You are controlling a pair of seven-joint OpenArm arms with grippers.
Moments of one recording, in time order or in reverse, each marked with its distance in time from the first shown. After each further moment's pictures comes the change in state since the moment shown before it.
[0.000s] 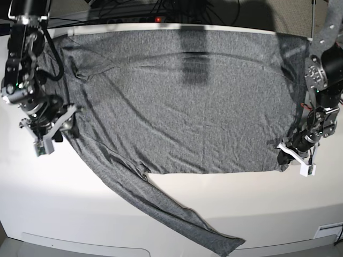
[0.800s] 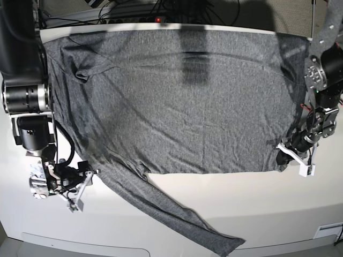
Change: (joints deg) left arm -0.1 0.1 0.0 0.0 -0.2 0.0 0.2; right arm 52.1 -3.7 -28.2 -71.2 -11.1 1.4 2.4
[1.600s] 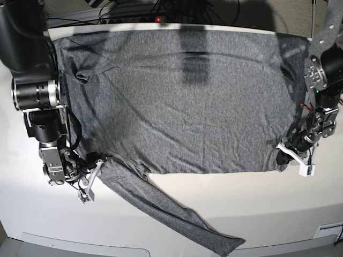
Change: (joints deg) left arm 0.0 0.0 0.0 0.0 0.0 0.0 0.0; right arm -2.9 -3.0 0.2 -6.3 -10.8 -0.7 10.7
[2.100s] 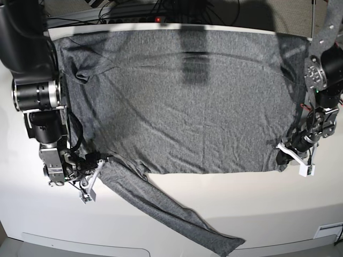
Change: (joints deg) left arm 0.0 0.0 0.0 0.0 0.0 0.0 0.0; right arm 1.0 -0.1 0.0 -0.1 1.3 0.8 -2.6
